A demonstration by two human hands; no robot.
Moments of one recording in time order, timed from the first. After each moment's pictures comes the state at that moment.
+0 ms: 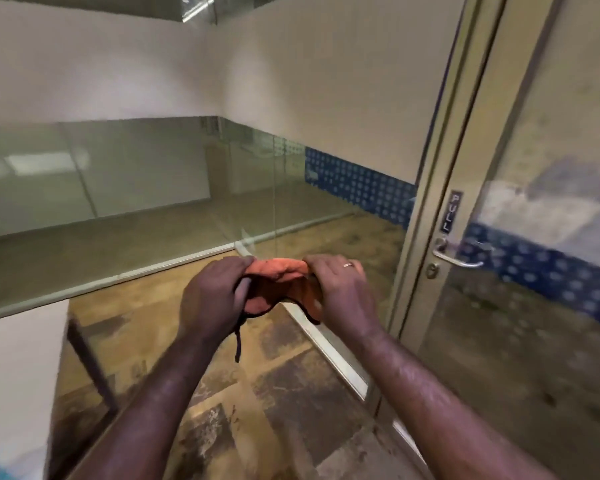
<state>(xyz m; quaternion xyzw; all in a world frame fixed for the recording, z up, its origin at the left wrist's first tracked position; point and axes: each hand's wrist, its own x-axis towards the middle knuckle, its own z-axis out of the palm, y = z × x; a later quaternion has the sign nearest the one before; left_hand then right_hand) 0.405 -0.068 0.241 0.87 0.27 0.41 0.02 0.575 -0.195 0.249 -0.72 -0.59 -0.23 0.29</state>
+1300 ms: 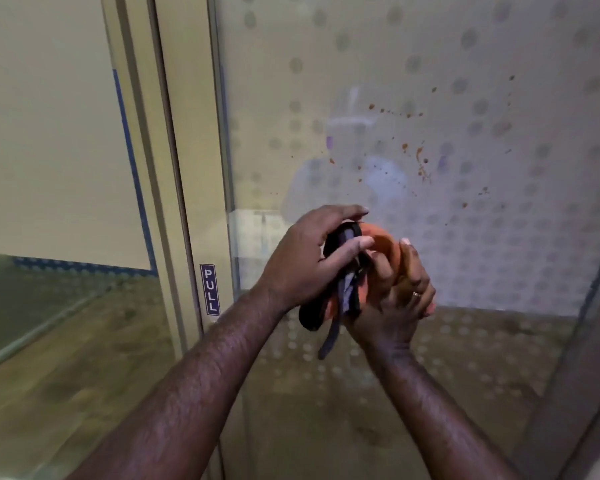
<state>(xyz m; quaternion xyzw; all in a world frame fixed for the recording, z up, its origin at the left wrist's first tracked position) 0.879 -0.244 0.377 0.78 -0.36 0.37 0.35 0.902 -0.387 0.280 -0.73 -0.04 -0.66 0.15</state>
